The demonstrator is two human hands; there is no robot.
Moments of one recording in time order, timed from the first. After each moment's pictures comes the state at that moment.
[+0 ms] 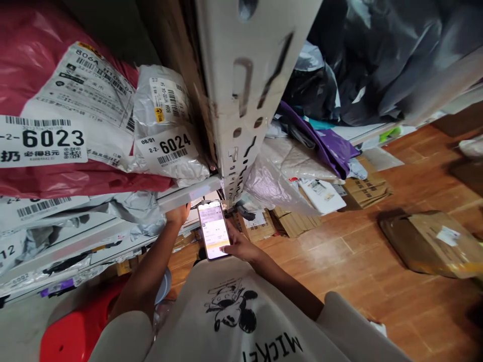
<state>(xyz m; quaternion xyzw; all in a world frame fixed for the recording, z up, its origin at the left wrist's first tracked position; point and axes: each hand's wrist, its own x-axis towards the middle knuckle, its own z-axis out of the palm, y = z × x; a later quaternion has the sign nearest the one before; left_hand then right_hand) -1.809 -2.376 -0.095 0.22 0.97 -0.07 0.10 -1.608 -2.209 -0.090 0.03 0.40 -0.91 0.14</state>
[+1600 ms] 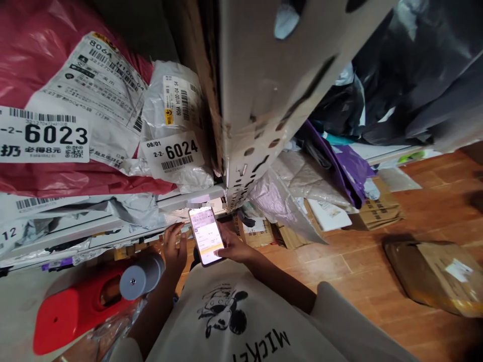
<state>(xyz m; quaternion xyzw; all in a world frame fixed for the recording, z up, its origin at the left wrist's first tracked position) -1.671 -2.411 -0.077 0.20 0.91 0.34 -0.16 -1.623 -2.200 -0.092 -0.04 0.41 -0.89 0.20</state>
